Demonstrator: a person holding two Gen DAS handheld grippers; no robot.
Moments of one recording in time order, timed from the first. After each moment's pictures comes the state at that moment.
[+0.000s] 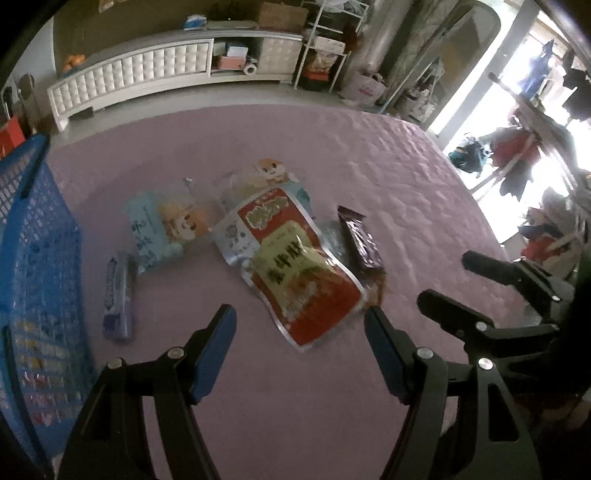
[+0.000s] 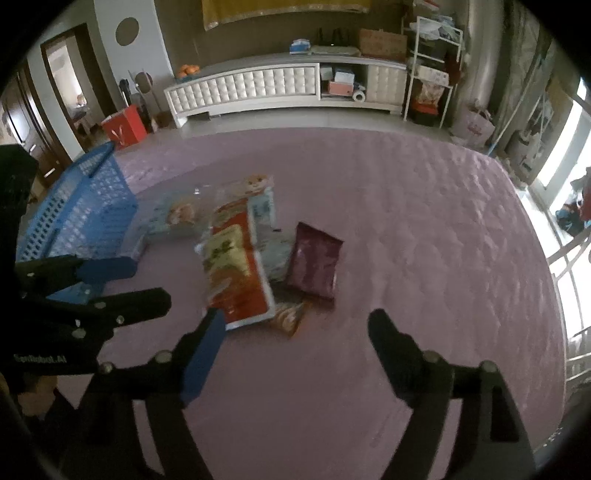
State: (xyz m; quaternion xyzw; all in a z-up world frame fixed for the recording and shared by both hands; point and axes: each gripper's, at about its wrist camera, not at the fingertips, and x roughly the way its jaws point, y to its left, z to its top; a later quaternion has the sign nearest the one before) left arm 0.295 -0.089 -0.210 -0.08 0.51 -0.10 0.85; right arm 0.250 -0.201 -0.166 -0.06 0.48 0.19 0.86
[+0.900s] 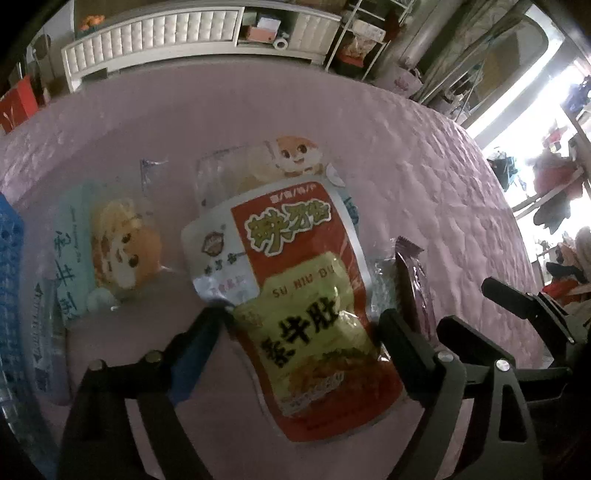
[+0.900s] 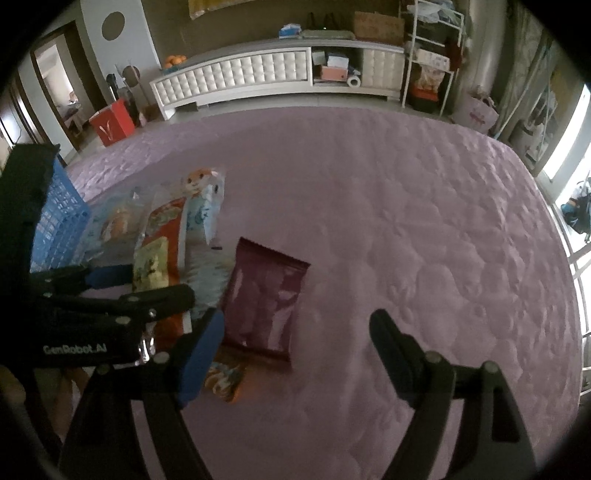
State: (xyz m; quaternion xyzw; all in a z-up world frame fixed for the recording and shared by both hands) left arm 0.376 -0.101 -0.281 -0.13 0.55 -0.06 0.82; right arm 0.311 -0.210 -0.214 -0.05 0.50 0.19 0.84
